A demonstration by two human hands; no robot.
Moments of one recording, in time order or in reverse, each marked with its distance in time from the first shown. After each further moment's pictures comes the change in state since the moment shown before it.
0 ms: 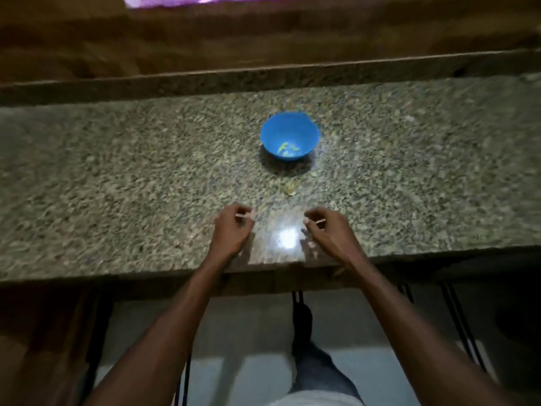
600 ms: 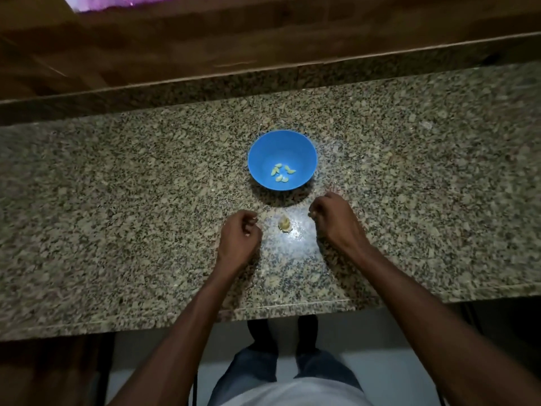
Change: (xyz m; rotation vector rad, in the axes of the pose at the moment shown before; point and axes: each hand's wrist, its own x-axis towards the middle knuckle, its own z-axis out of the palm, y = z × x) left_hand 0.096 0.034 0.043 0.037 -0.037 -0.018; right_hand 0.143 0.018 -0.034 -0.331 0.020 -0.169
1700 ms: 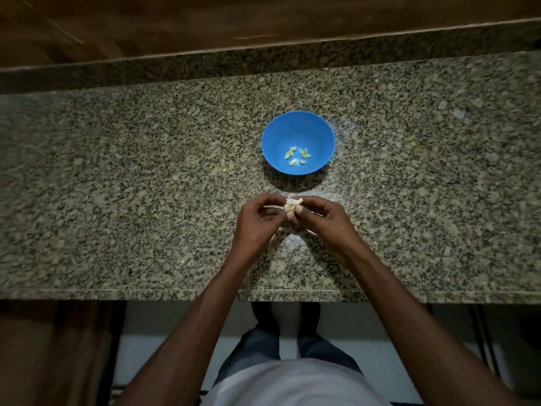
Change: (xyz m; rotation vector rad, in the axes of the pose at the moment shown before) left_hand -0.018 0.032 0.006 -0.454 -0.093 -0.058; right_hand -0.024 -0.034 0.027 1.150 -0.201 0.322
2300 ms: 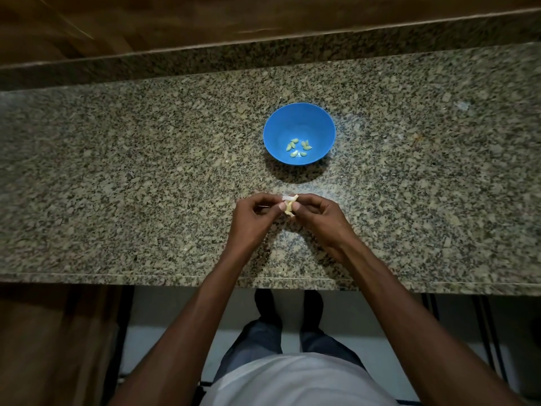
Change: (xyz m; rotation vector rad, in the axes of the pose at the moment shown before) left_hand -0.022 0.004 -0.003 0.057 0.088 -0.025; right_hand -0.008 0.013 0.004 0.118 -0.045 0.053
